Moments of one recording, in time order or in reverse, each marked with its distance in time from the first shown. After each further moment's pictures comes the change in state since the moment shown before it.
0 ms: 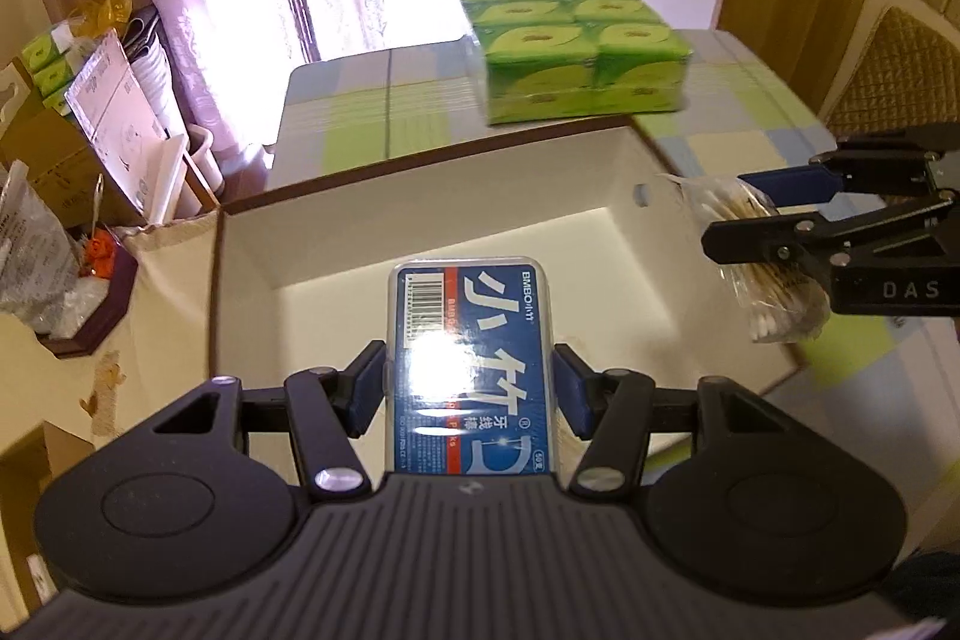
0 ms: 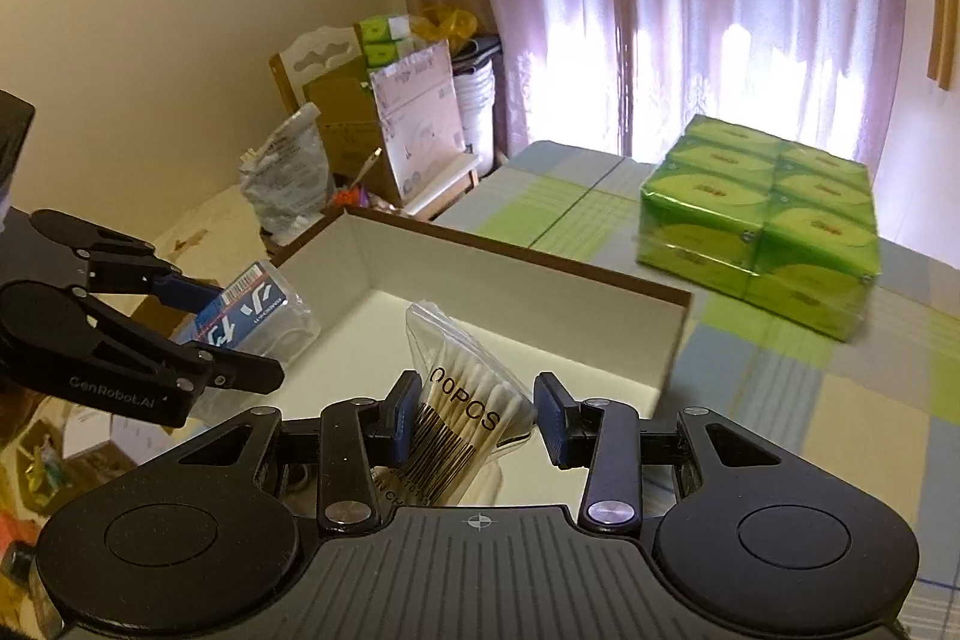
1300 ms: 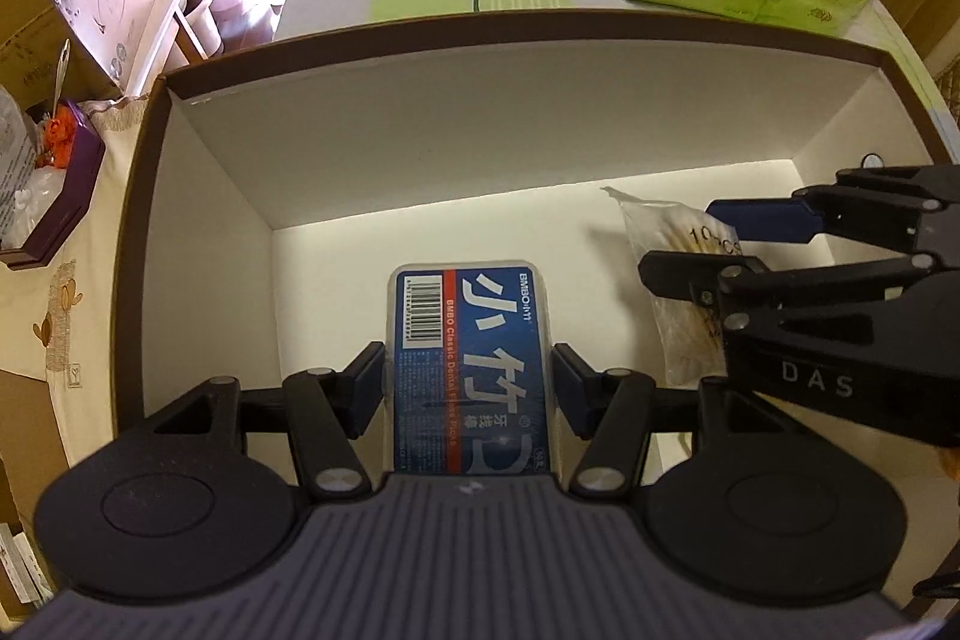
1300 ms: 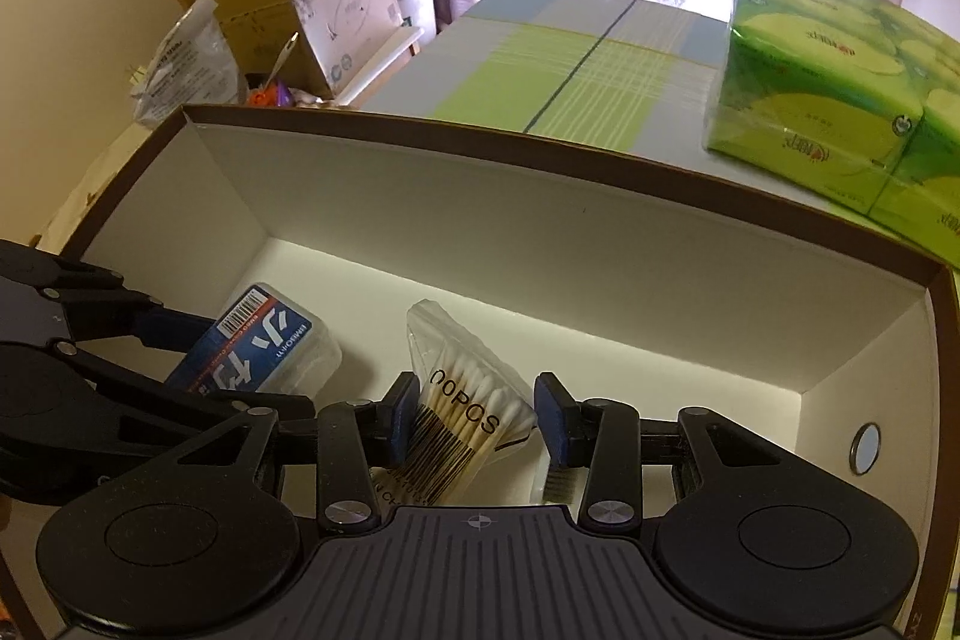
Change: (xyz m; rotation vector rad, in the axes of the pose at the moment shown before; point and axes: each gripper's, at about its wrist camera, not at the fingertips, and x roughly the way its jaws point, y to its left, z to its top) left arm 0.173 0.080 0.017 -0.124 0.260 -0.019; right arm 0.197 -0.014 0.016 0.120 0.252 -0.092
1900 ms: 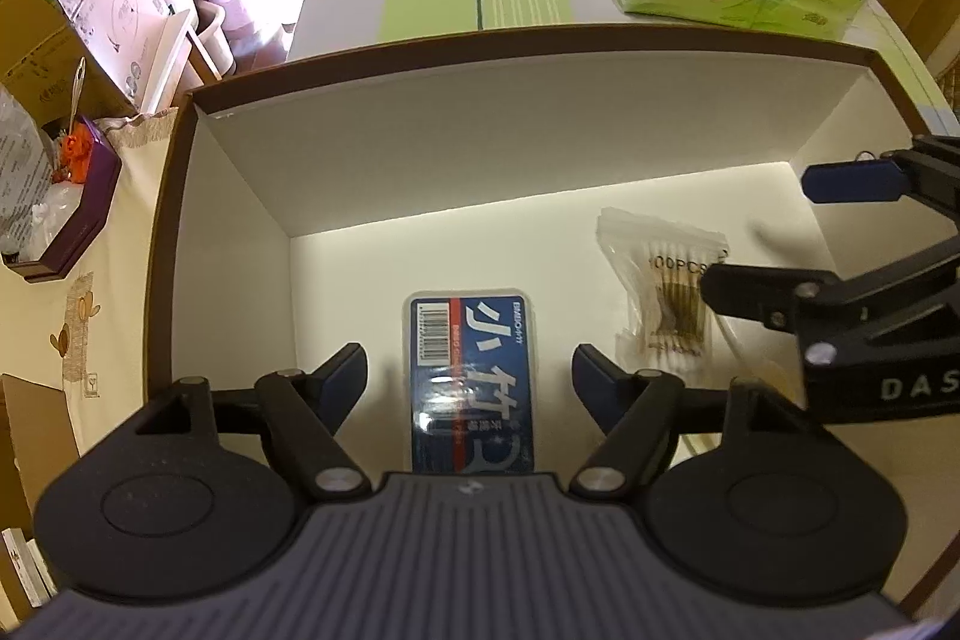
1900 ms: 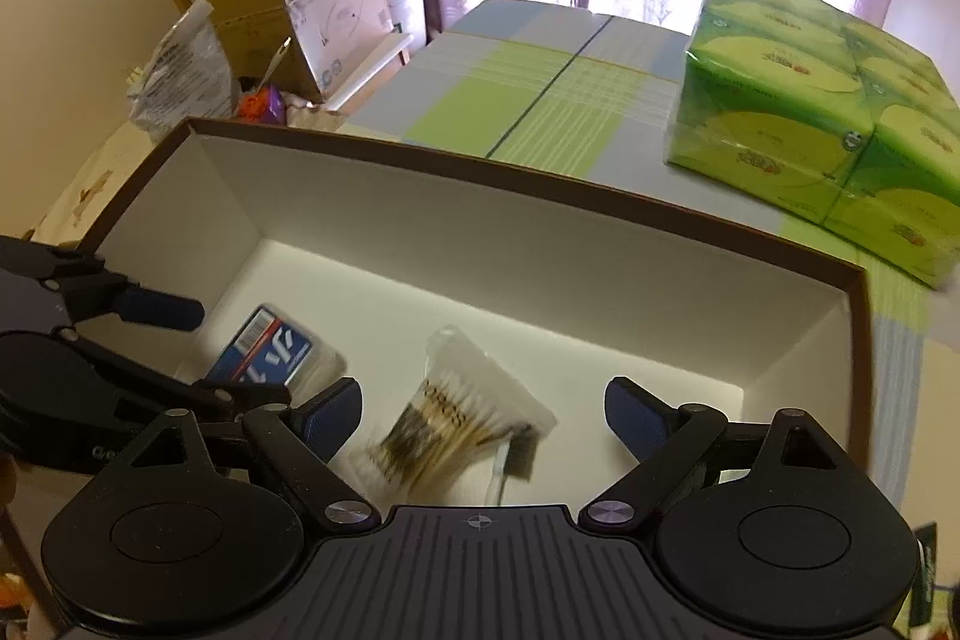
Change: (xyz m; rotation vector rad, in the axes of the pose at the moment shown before) left arm -0.017 -0.005 -0.007 0.017 -0.035 0.022; right arm -0.035 -0.006 -0.001 -0.013 -0.002 -0.034
